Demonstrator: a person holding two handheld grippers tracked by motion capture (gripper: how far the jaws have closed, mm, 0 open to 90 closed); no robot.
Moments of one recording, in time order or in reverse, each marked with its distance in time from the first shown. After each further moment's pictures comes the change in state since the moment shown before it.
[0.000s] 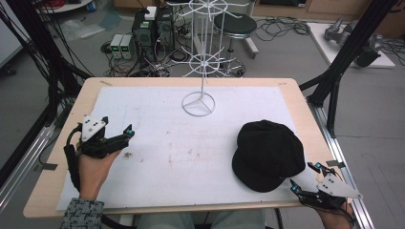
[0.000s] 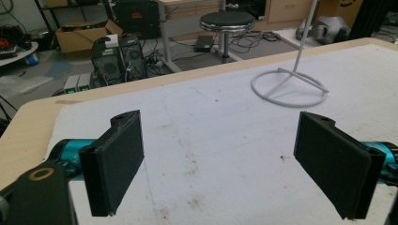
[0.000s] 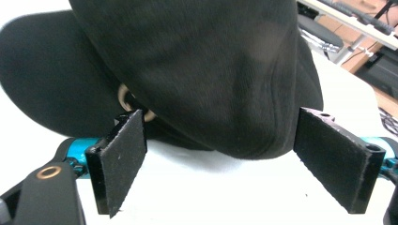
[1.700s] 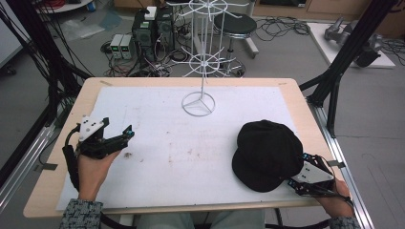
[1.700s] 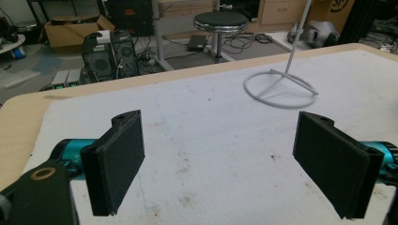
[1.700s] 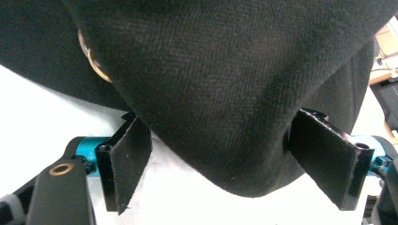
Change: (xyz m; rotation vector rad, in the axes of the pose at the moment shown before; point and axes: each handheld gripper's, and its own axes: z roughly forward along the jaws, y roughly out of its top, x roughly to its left) left arm 0.003 -0.001 -0.002 0.002 -0.032 -0.039; right arm -0.014 0.020 0.039 0.242 0.098 -0.392
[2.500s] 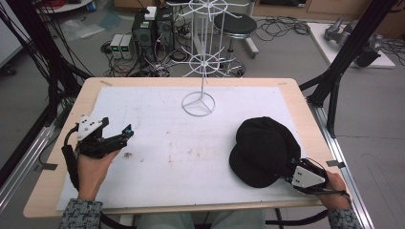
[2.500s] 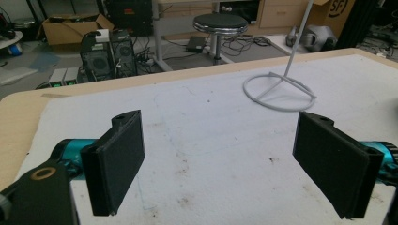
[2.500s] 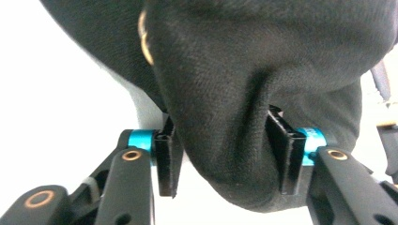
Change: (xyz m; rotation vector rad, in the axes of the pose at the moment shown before) left arm 0.003 0.000 0.000 -0.004 -0.005 -0.021; right arm 0.003 0.010 0.008 -0.027 0.059 -0.217
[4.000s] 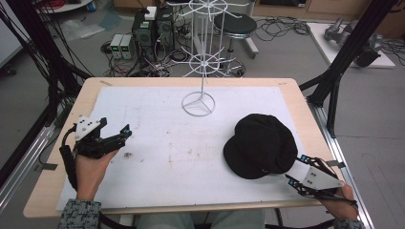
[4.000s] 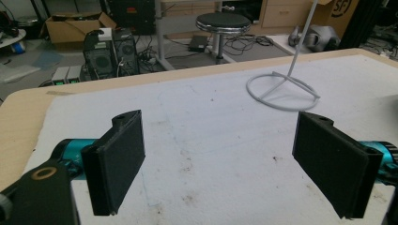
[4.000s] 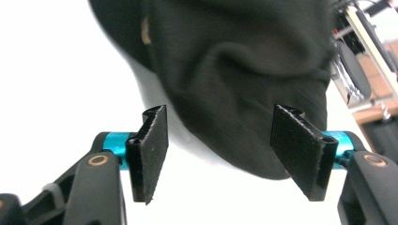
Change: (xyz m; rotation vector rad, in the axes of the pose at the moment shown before) left arm 0.003 0.000 -0.002 0.004 0.007 -0.007; right arm 0.000 0.003 -0.033 -0.104 -0.068 0.192
